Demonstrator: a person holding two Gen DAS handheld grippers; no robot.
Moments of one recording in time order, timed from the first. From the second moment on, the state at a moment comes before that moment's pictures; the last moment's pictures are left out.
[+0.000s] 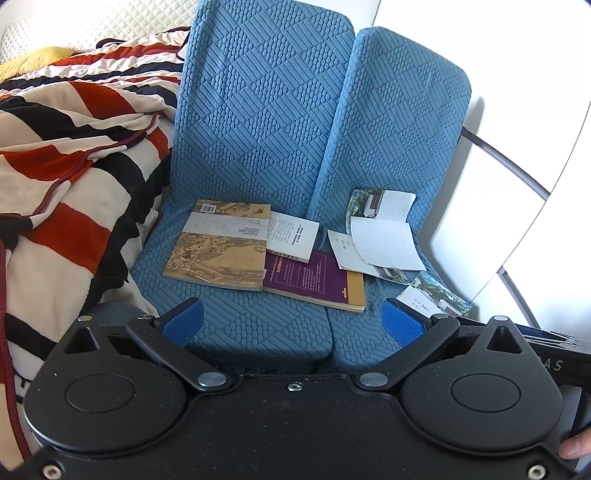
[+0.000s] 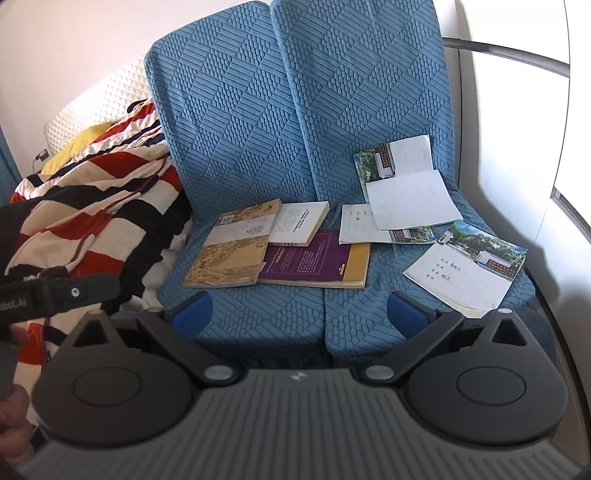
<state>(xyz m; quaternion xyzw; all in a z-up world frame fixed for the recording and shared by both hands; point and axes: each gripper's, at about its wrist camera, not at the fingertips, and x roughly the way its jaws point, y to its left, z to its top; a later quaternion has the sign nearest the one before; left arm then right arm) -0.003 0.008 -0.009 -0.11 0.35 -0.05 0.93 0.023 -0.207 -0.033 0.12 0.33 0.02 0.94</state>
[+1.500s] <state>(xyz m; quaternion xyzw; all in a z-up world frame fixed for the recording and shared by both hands) 0.049 0.055 -0.025 -0.13 0.35 -0.03 0.93 0.079 -0.170 -0.042 0.09 0.35 0.08 0.93</state>
